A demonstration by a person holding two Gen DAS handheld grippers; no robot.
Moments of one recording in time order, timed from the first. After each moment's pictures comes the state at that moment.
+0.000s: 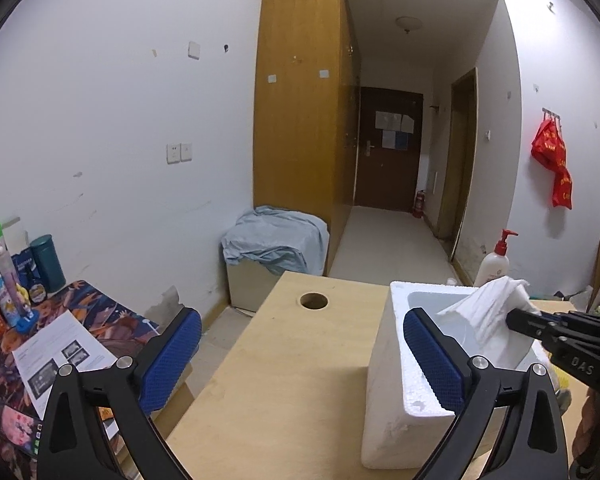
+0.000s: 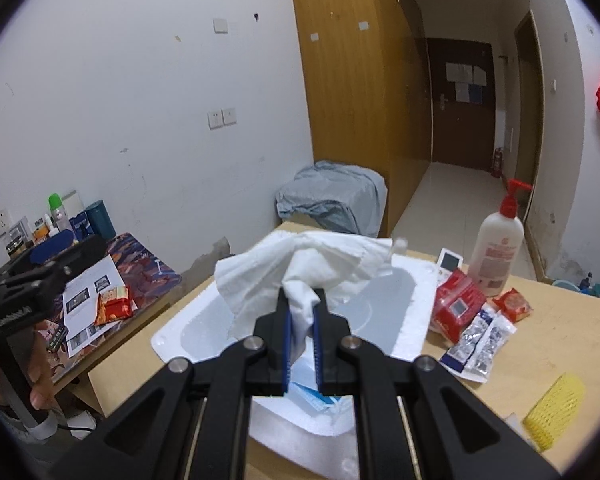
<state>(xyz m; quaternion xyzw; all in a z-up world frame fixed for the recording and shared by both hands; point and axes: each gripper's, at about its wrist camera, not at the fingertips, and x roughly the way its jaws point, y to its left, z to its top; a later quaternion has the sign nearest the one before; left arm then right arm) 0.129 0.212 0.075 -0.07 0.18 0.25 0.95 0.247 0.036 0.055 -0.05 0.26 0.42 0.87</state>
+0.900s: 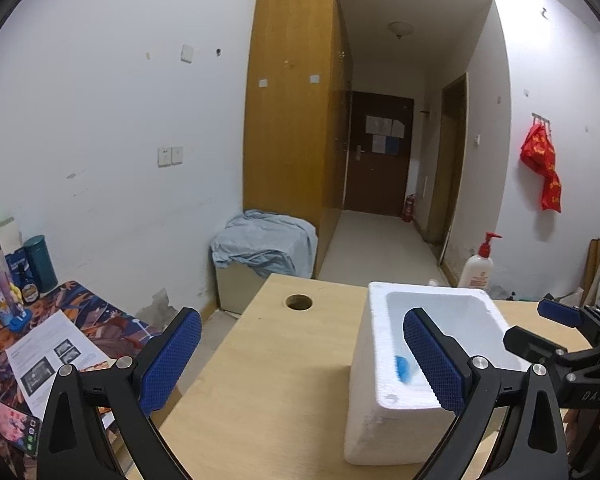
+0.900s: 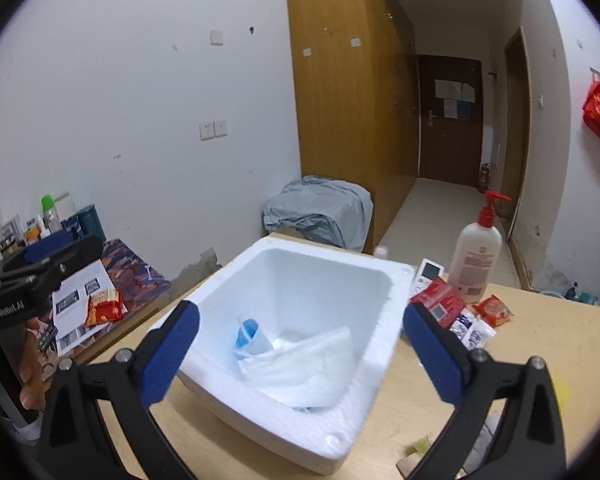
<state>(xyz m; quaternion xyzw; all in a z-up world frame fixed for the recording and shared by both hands) 0.118 0.196 0.079 -0.07 0.17 0.23 0.96 0.231 0.021 0.061 -0.06 0.23 0.40 0.88</state>
